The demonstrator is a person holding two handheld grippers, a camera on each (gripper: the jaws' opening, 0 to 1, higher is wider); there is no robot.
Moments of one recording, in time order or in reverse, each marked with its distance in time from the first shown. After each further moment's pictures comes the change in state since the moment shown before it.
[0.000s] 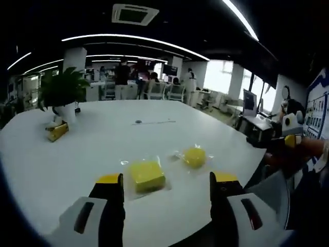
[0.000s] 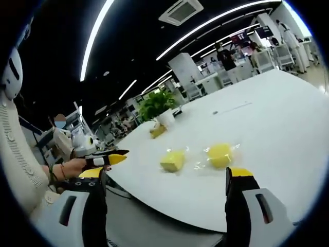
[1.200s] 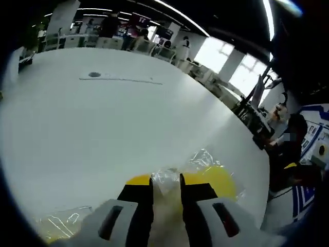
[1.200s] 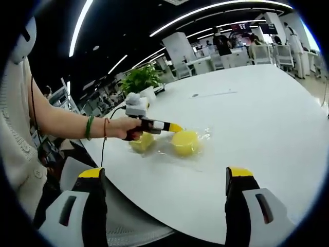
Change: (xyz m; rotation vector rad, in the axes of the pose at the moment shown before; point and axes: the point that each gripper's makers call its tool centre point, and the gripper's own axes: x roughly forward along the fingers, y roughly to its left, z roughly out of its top) left arm 0.296 -0.052 -0.047 -0.131 0.342 -0.207; right arm -0.002 -0.090 -0.007 -0.088 0.206 -0.110
